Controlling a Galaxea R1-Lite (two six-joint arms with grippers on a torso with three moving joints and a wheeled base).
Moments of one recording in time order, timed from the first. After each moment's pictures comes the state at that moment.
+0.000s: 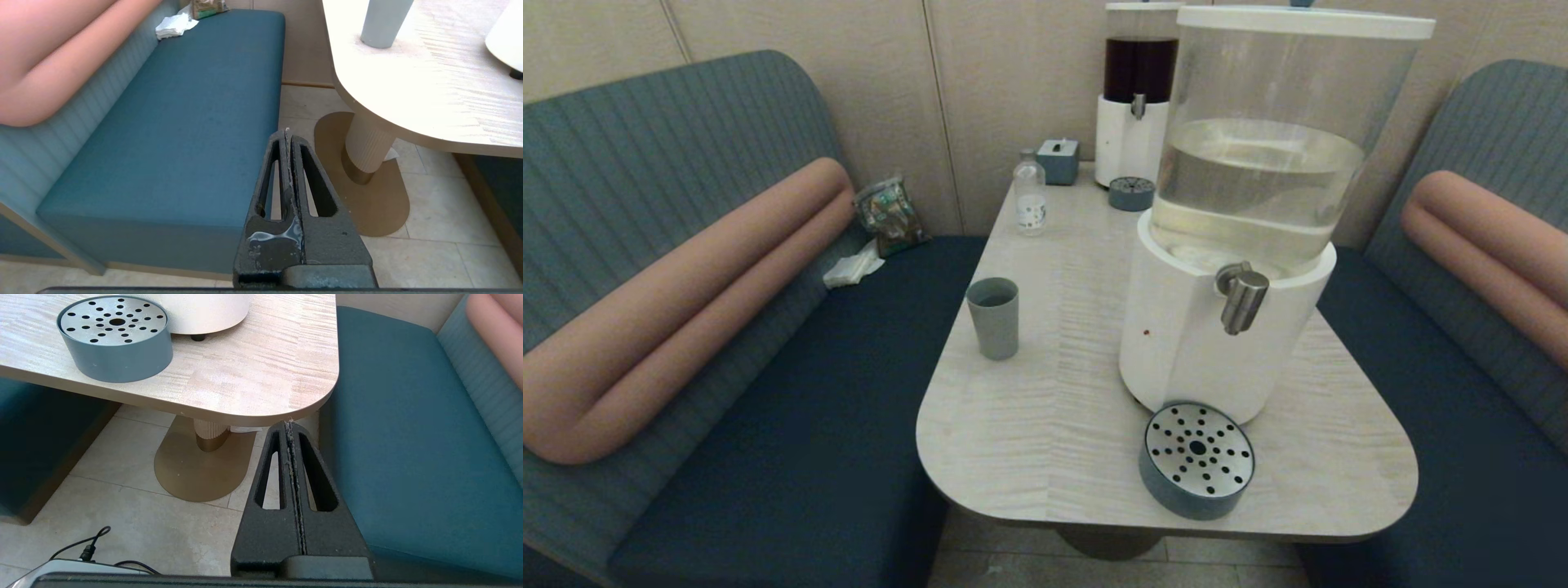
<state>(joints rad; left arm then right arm) -0.01 0.00 0.00 -0.01 0.01 -0.06 0.00 0.00 -0.01 0.04 0.04 -0.11</state>
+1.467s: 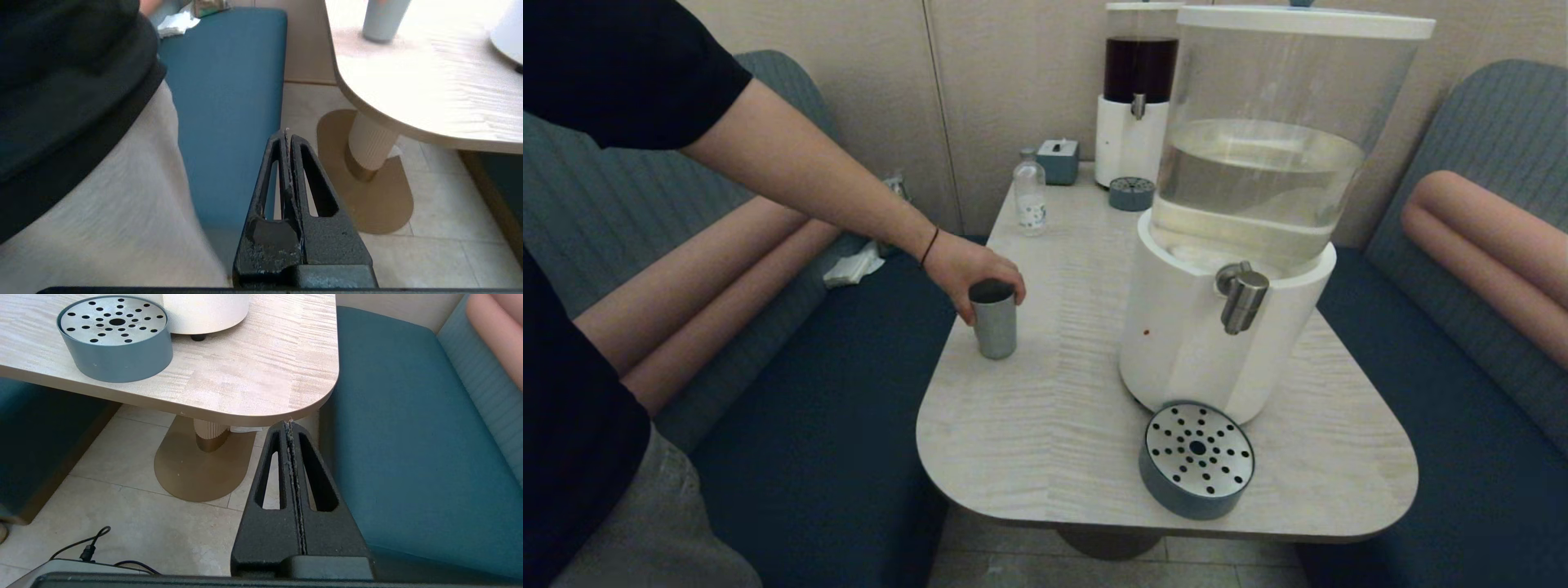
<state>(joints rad) -0.01 0.00 0.00 0.00 0.01 -0.04 0.00 0.00 -0.01 0.04 0.04 -0.11</state>
